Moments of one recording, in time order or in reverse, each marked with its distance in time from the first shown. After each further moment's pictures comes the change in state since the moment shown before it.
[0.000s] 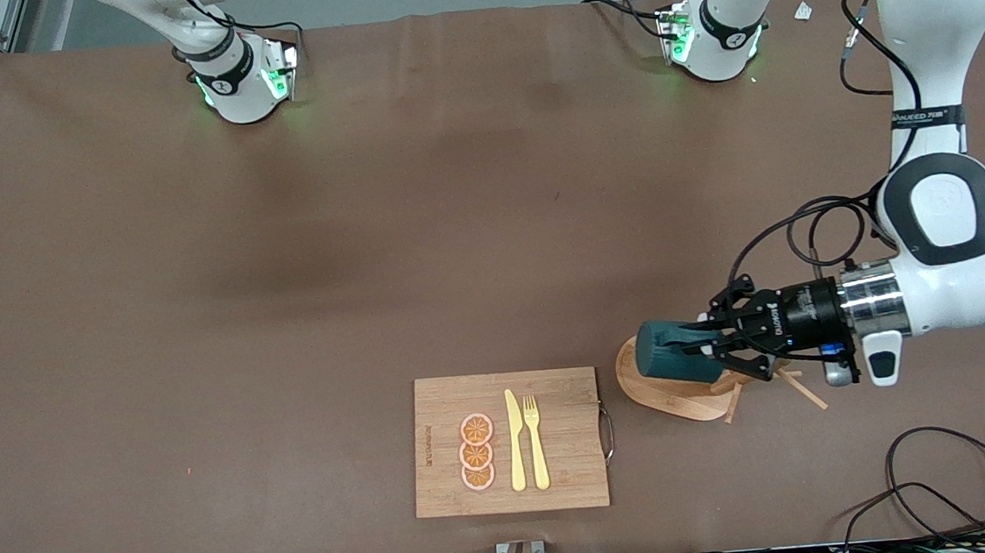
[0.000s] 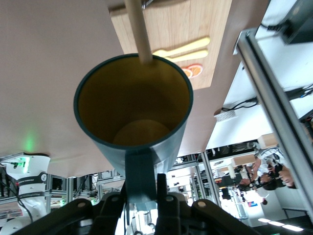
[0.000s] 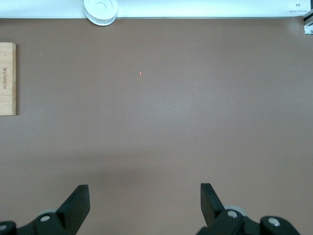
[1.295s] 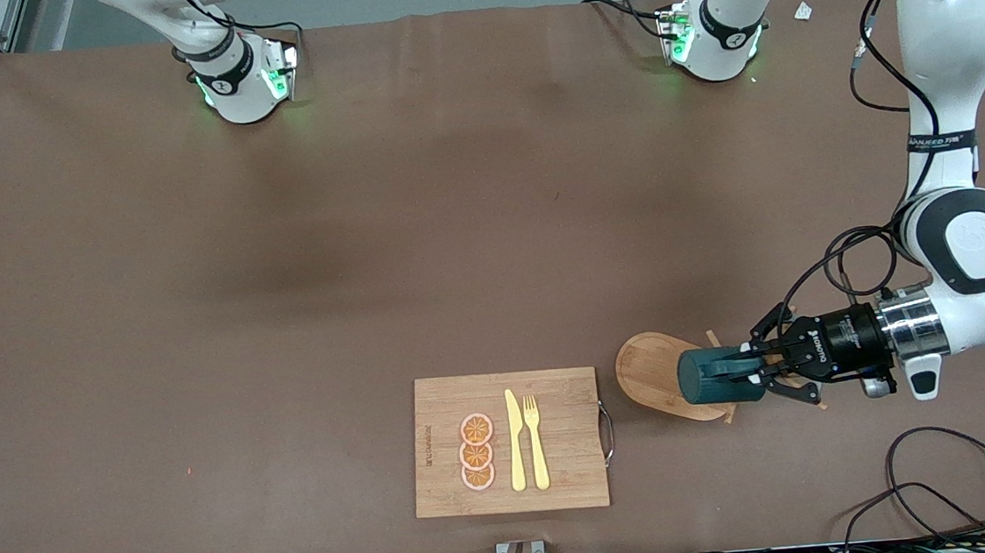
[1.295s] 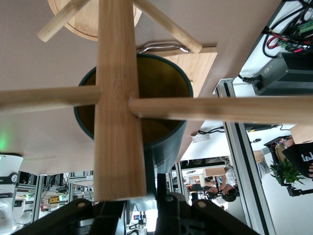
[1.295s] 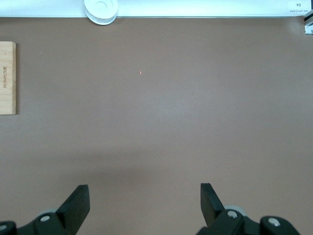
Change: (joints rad) left arm 0.085 0.080 0.000 0.000 -0.043 0.035 -0.005; right arm 0.000 0.000 0.002 -0.001 -0.001 -0.001 0.000
